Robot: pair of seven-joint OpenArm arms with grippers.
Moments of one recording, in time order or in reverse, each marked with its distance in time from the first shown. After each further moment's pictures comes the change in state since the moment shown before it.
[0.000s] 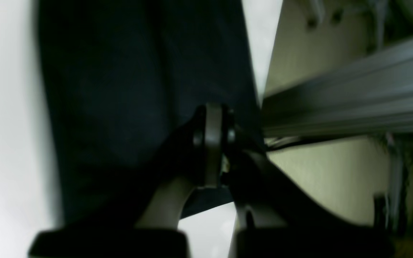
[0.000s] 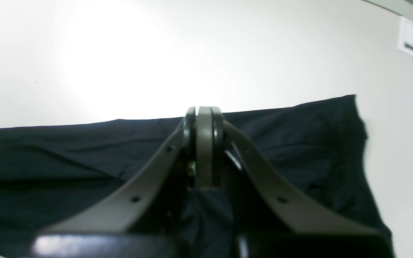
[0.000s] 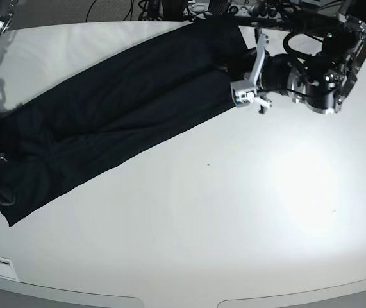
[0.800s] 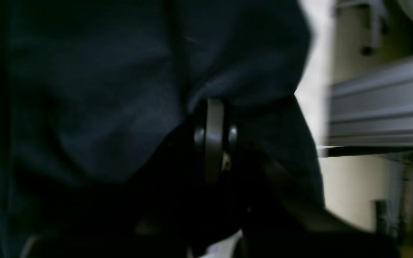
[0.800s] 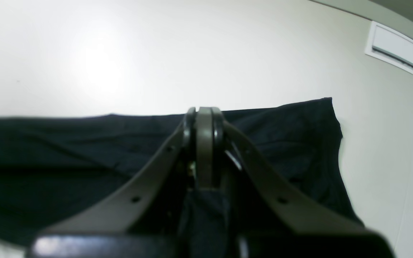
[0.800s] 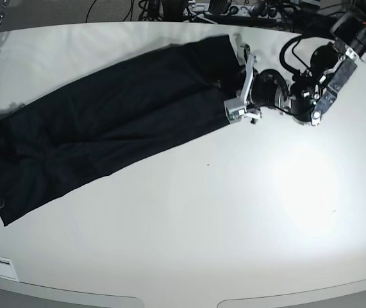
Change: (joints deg) left arm -12.4 1.0 13.2 -25.3 11.6 -1.6 -20.1; right arm 0.2 3.3 0.0 0.0 -0.6 -1.1 1.0
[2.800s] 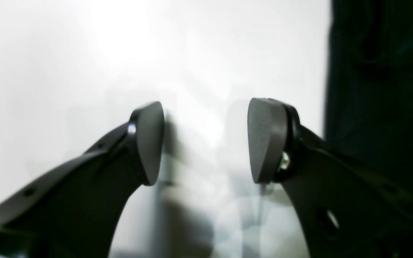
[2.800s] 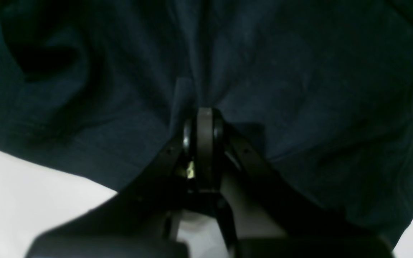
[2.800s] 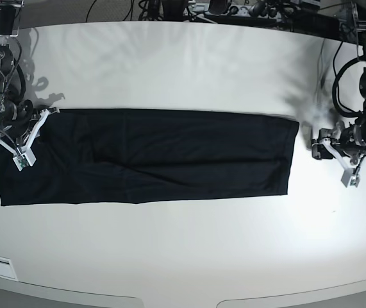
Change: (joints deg) left arm 2.8 2.6 -42.2 -10.7 9.3 28.8 9.8; right arm -15.5 -8.7 -17.8 -1.8 -34.3 -10.3 16.4
